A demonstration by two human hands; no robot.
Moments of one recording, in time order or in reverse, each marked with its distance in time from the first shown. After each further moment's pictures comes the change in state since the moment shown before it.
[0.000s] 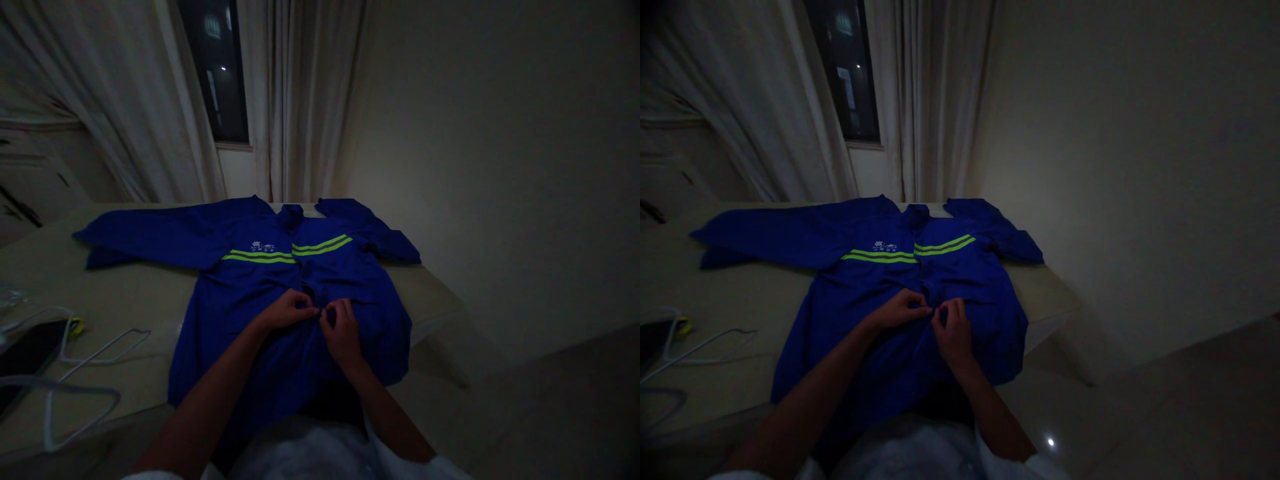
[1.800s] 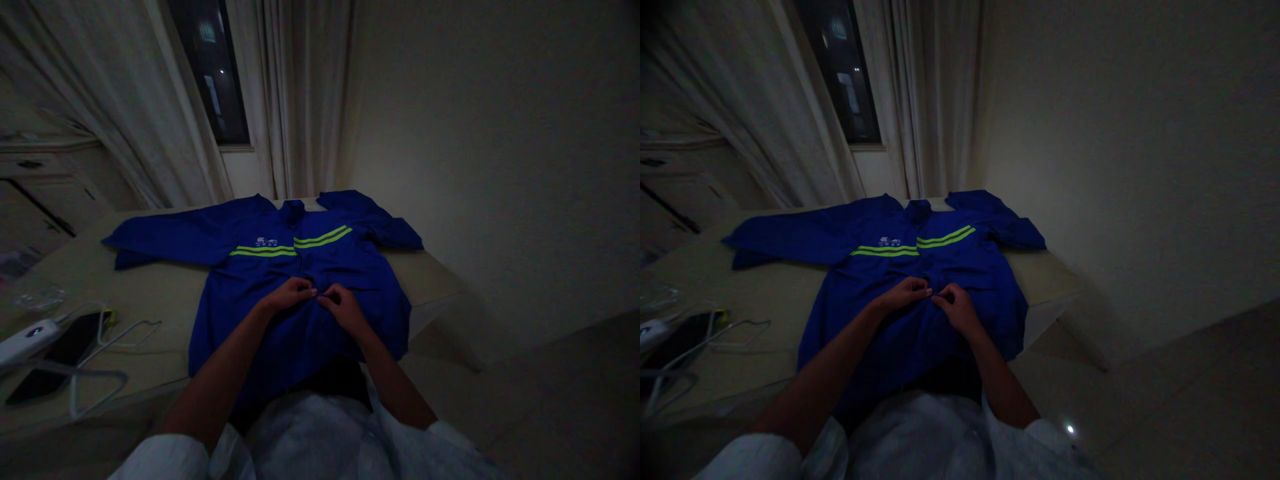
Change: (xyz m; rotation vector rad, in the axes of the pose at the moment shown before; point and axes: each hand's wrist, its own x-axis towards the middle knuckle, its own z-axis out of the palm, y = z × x) left_hand 0.004 0.015 -0.004 -0.127 -0.006 -0.144; right_hand 0.023 0.016 -0.010 0.460 -0.293 0.224
